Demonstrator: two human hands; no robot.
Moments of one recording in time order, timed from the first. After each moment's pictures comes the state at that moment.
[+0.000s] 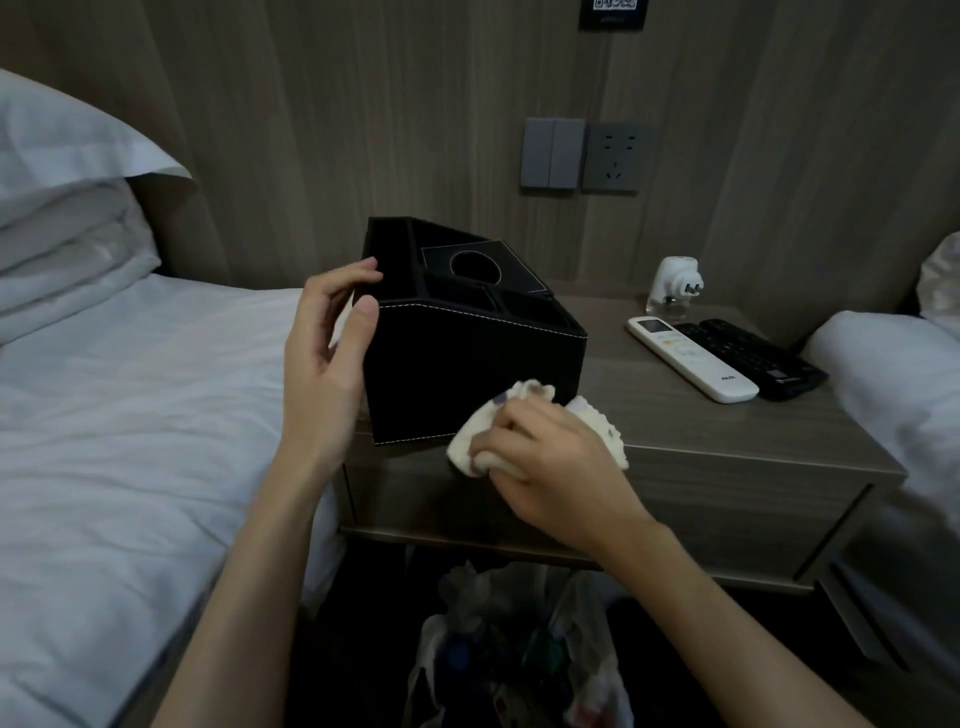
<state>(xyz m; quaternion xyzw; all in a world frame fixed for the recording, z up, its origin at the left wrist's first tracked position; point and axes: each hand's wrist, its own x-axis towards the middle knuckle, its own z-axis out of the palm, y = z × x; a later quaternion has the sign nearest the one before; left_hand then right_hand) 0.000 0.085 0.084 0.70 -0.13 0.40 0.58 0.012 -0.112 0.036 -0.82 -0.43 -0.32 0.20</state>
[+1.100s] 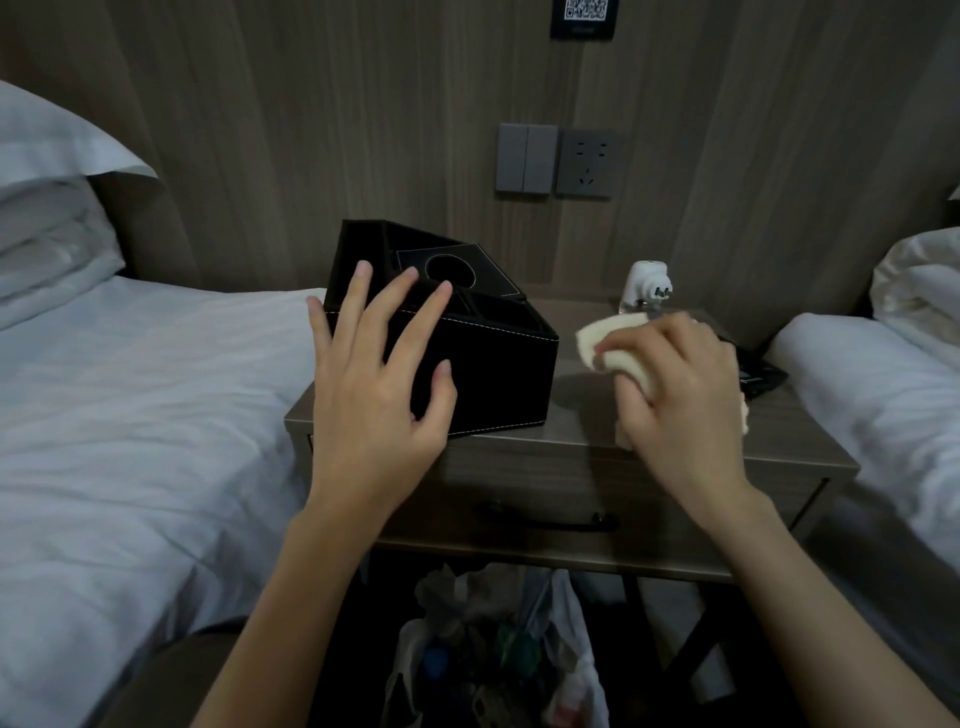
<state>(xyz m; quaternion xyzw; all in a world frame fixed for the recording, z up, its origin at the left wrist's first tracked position) -0.011 0.042 0.074 0.84 -0.13 0.49 0.18 0.021 -0.191 0.078 -0.85 -0.20 -0.45 0.20</state>
